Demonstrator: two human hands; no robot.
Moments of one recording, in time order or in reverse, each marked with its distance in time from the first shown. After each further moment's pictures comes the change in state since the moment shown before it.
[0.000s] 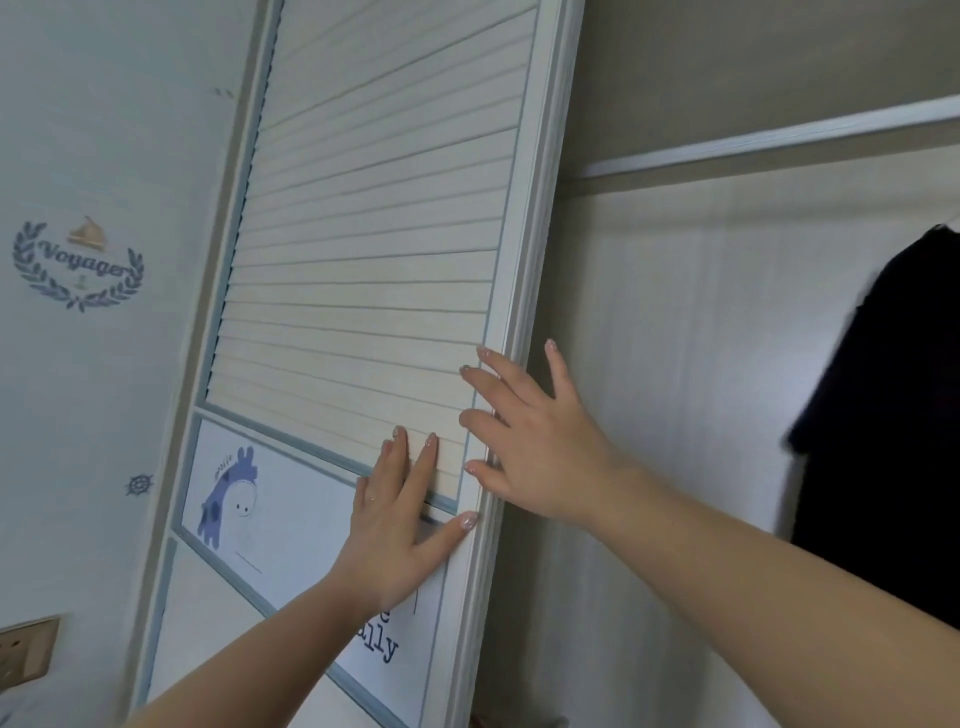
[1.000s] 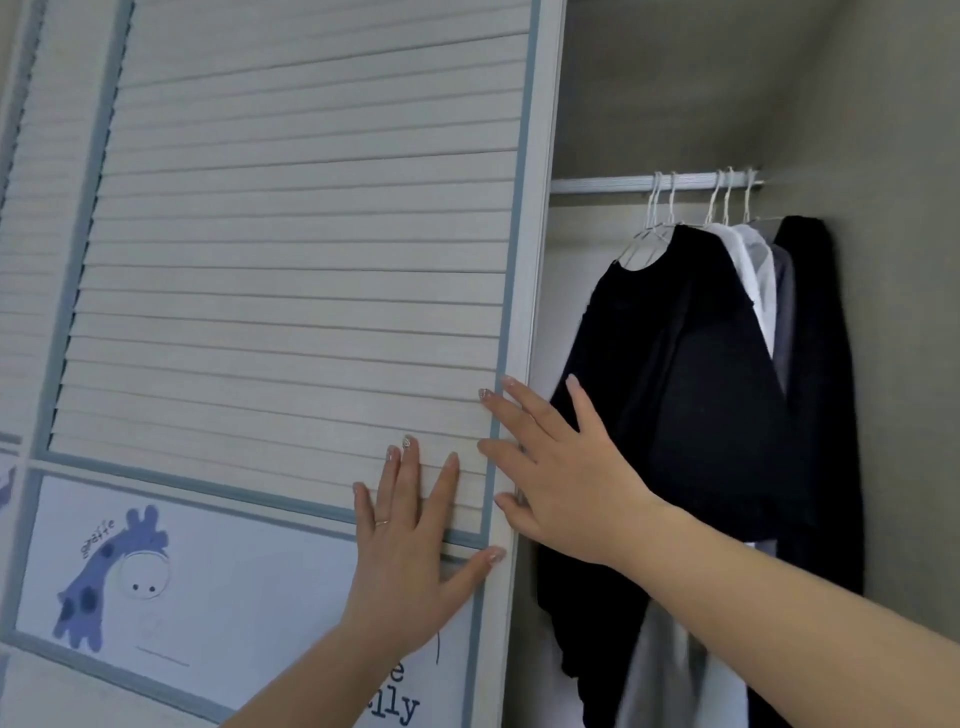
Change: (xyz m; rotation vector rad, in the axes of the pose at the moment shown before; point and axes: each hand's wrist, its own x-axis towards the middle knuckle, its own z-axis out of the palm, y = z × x) left_hand -0.062 0.210 0.049 -0.061 0.109 0.347; right_hand -0.182 0.079 -0.162 -0.292 -0.299 0.141
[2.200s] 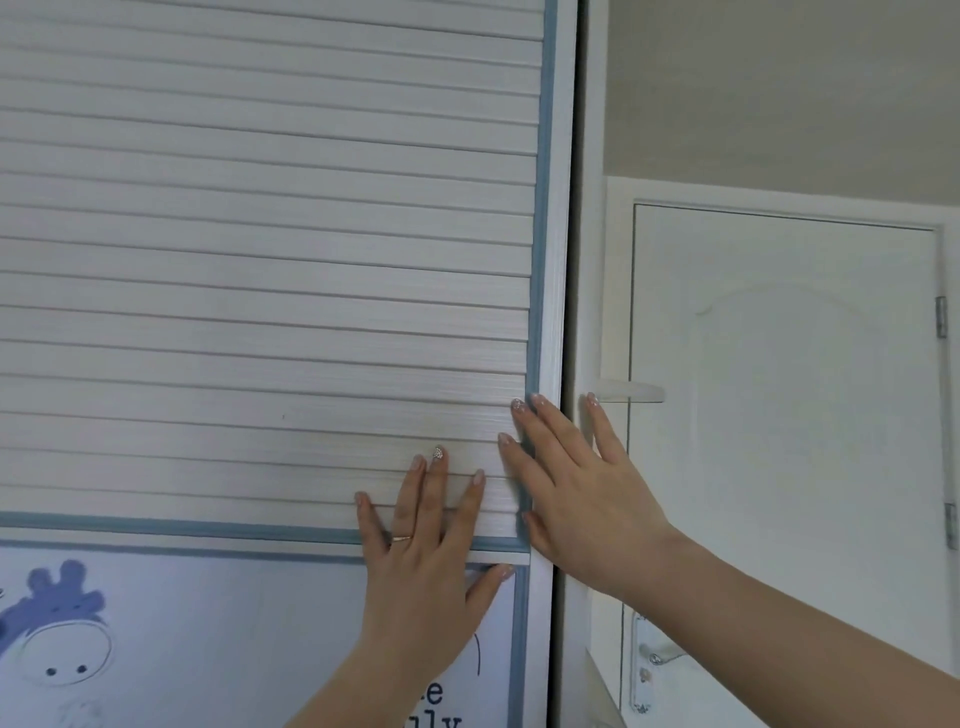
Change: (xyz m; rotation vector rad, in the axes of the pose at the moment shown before) left_hand -0.009 0.262 0.058 0.058 0.065 0.230; right_hand -0.215 0.132 -0.080 -0.241 -0.259 0.230
